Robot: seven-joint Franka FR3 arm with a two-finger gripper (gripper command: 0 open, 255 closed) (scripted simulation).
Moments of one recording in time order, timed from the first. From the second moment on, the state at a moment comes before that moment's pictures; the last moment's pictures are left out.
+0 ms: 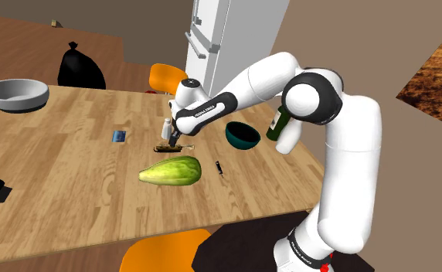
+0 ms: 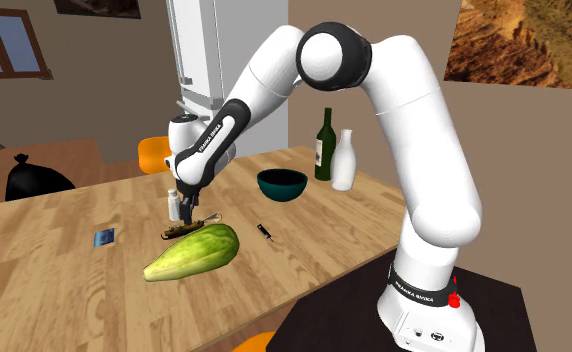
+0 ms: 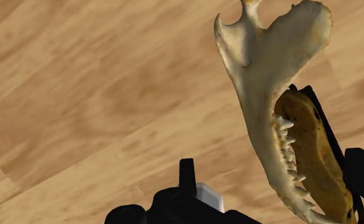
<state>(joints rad) 0.10 0.50 0.03 -1.90 -0.19 2.60 -0.34</state>
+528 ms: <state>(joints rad) 0.10 0.50 0.03 -1.90 -0.19 2.60 -0.34</state>
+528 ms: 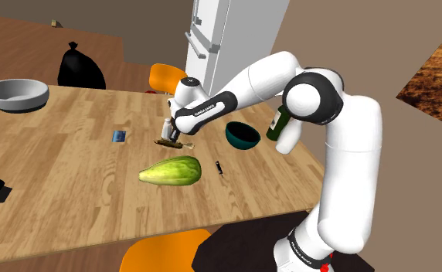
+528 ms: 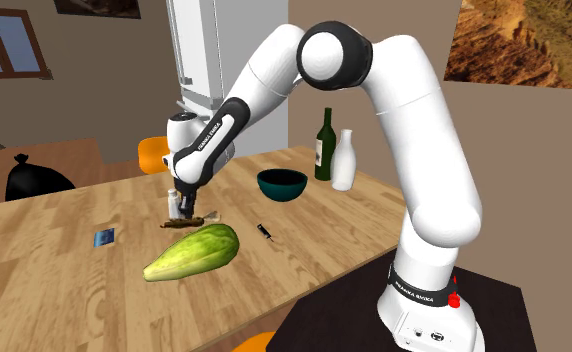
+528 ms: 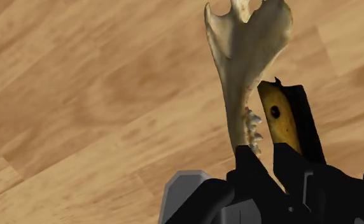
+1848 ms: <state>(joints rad) 0.03 0.57 0.07 -1.69 -0.12 2.21 -0.49</state>
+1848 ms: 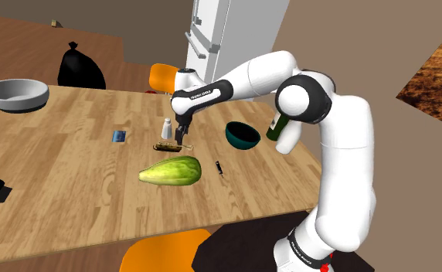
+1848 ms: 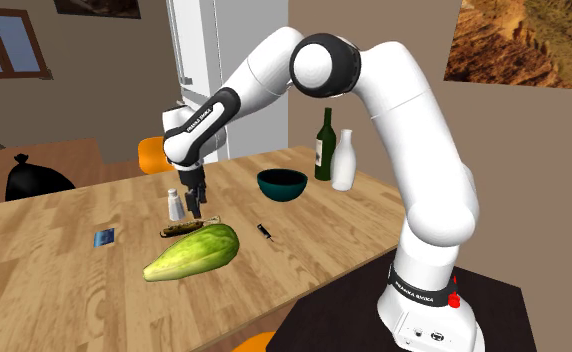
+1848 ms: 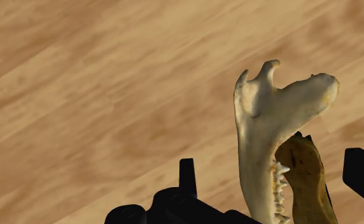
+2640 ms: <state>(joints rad) 0.03 0.57 0.07 -1.69 -0.12 2.22 -0.49</state>
